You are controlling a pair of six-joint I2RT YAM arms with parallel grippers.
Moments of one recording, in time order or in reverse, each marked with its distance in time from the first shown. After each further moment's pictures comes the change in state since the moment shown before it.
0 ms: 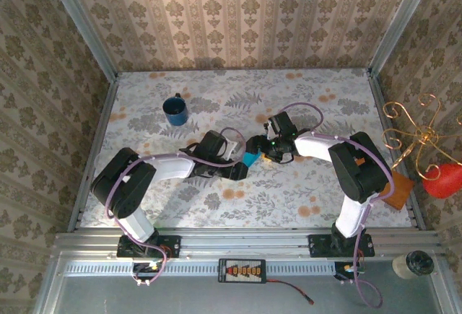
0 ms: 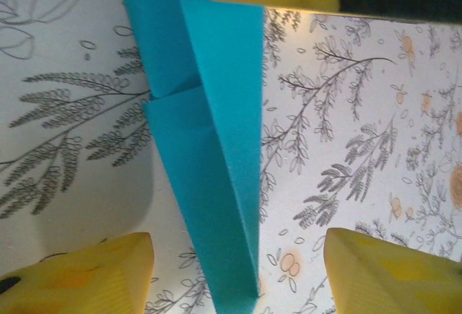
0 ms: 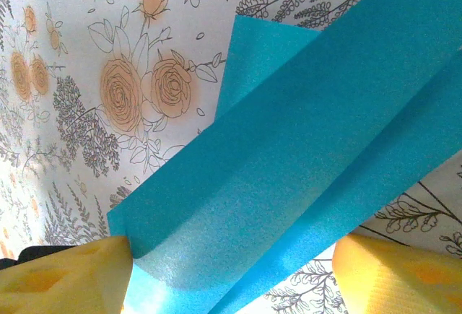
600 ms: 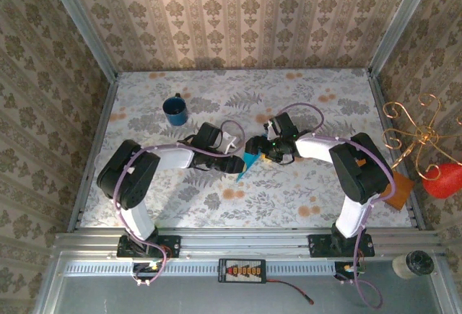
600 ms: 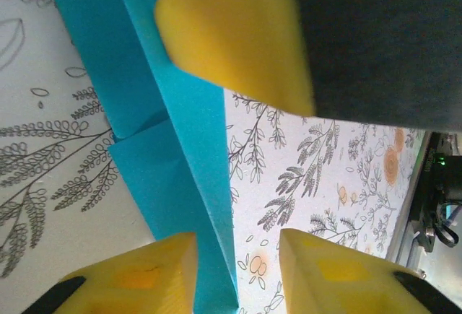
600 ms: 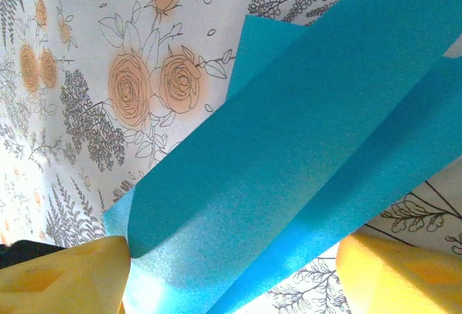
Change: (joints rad) left arm 0.095 0.068 0.073 -0.029 0.253 0.096; right arm -0.001 -0.010 -0.019 0.028 -0.010 -0.019
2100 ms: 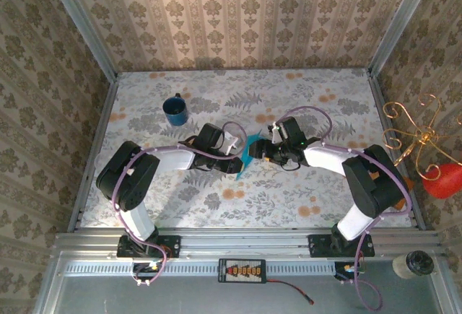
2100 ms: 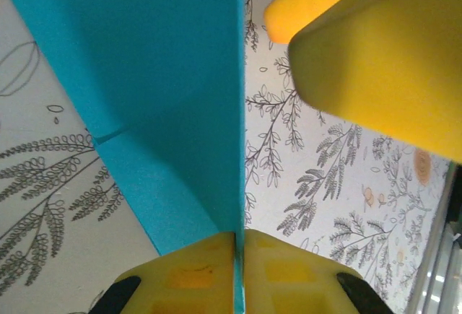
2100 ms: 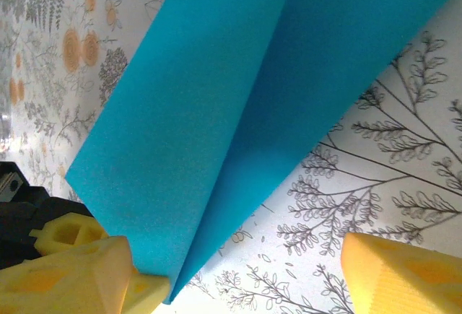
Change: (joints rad) left arm -0.025 0.003 0.004 0.000 -0.056 0.058; right arm 0.008 -0.153 -0.132 0.077 -0.018 -0.013
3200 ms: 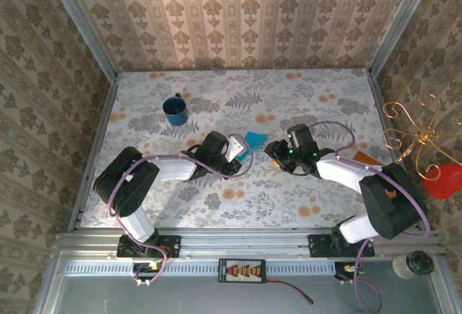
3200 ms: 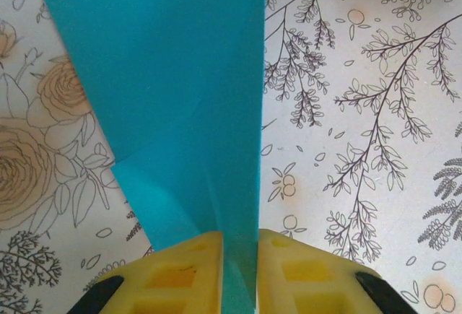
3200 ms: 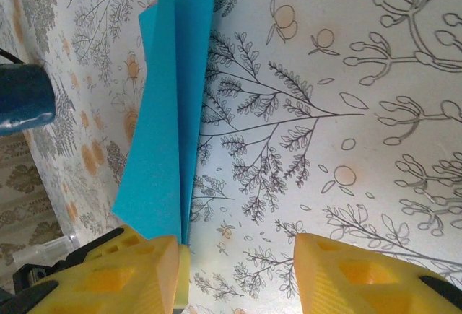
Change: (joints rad) left arm -0.085 -0.050 -0.098 0.155 -0.389 0.319; right arm -0.028 -0.185 -0.158 0.031 0.146 0.478
